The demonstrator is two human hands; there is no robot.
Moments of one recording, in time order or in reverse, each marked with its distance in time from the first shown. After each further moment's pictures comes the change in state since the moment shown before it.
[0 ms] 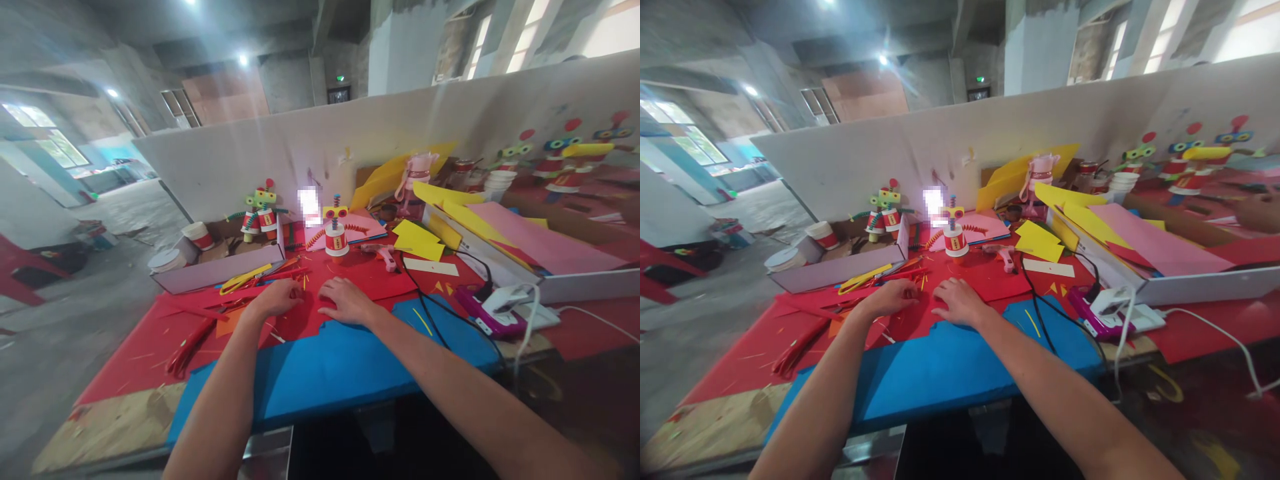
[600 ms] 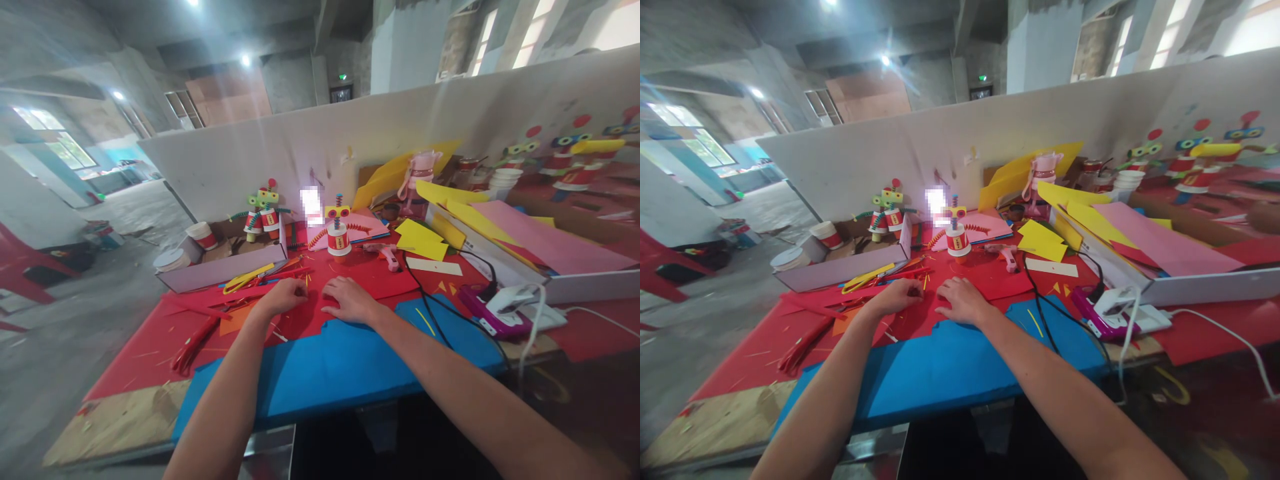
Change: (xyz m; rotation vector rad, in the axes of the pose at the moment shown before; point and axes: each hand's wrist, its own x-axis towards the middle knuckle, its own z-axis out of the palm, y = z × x) left_hand 0.005 0.002 0.005 -0.194 -0.011 -0.009; right_hand -0.001 0.003 0.003 -0.020 0.015 -0.003
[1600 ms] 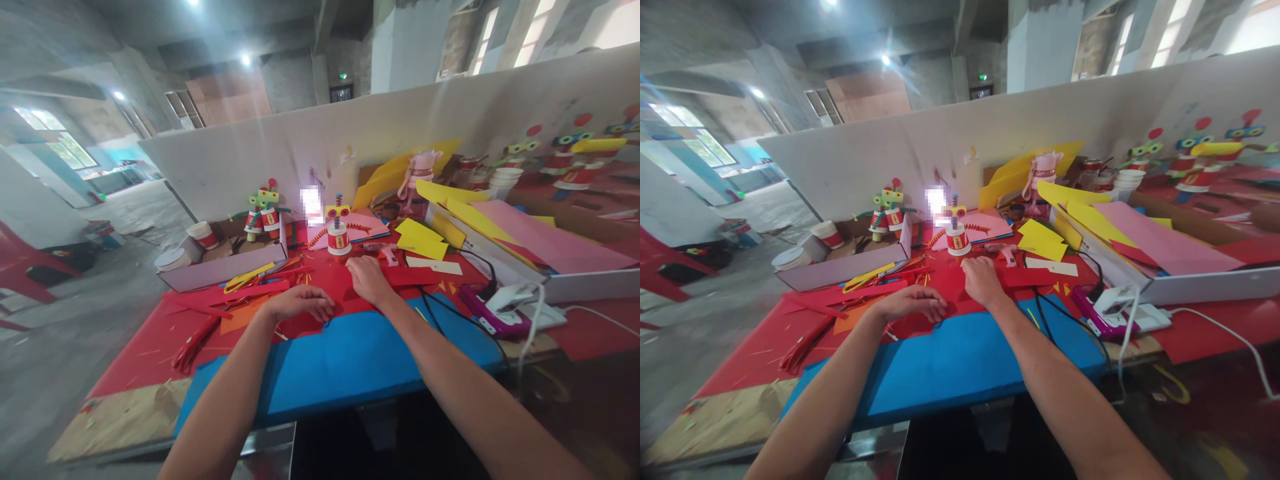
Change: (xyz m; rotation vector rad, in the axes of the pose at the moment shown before) left_hand 0.000 0.021 0.010 -0.607 -0.328 0.095; right_hand -0.003 0.031 -0.026 -0.099 0.209 0.314
